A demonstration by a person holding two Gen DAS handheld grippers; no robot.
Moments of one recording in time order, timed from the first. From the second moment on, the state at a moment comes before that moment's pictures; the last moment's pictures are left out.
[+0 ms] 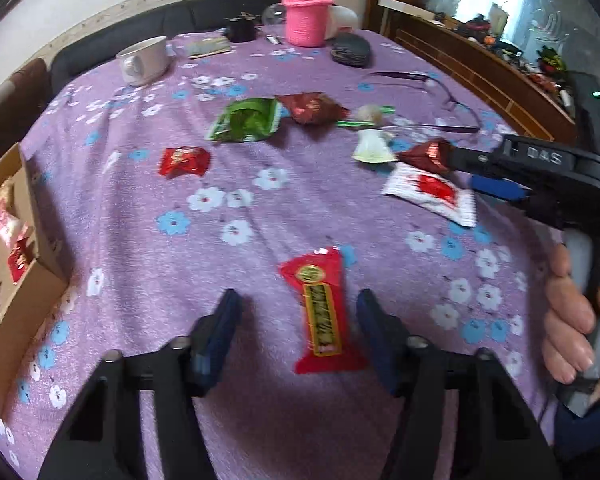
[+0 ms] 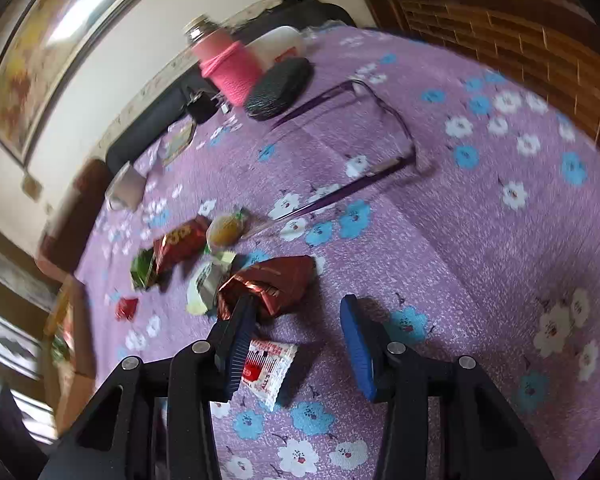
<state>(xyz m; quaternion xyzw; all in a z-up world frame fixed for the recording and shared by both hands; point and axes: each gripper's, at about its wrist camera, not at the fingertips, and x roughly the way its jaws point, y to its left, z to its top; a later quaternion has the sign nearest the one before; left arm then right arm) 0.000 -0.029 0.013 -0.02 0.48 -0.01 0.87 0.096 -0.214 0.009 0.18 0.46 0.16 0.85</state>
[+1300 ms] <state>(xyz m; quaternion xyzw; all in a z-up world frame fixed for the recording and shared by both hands) -0.027 0.045 0.040 -0.08 0.42 0.05 0.90 0.039 -0.132 0.037 -0.01 0.37 0.28 0.88</state>
